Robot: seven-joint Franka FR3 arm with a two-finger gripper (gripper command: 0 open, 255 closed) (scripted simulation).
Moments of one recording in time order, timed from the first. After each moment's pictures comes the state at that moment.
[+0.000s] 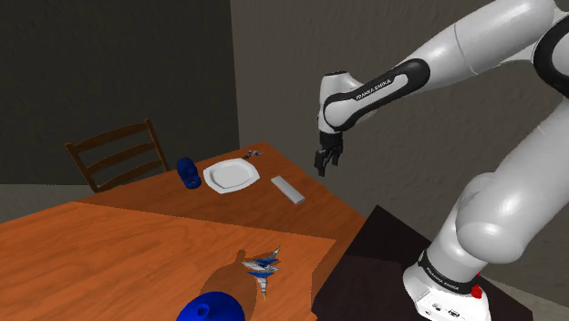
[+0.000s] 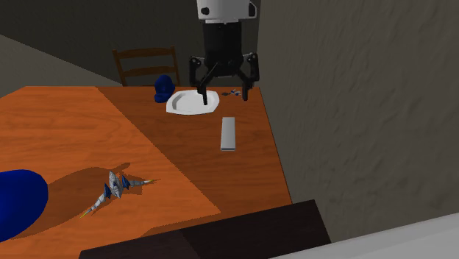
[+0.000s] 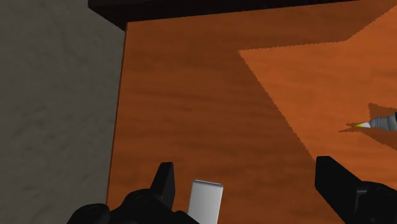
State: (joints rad) arm -0.02 -0.16 -0.13 -2.45 -0.05 2.19 -0.09
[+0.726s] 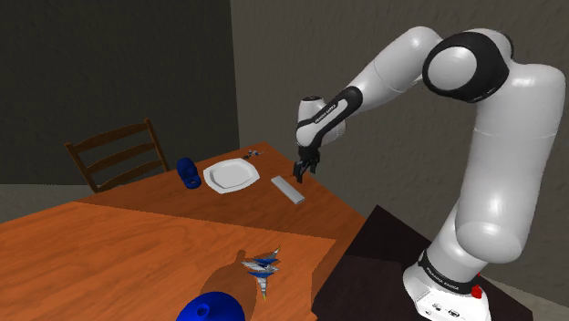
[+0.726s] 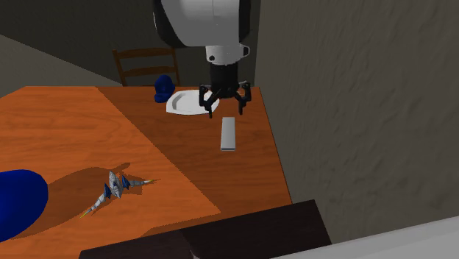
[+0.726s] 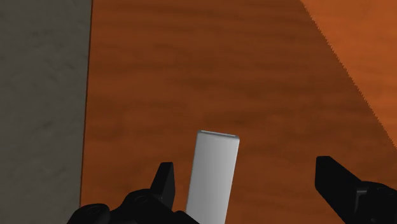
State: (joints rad) arm -0.04 0.28 -0.13 -2.22 0.02 2.44 -0.14
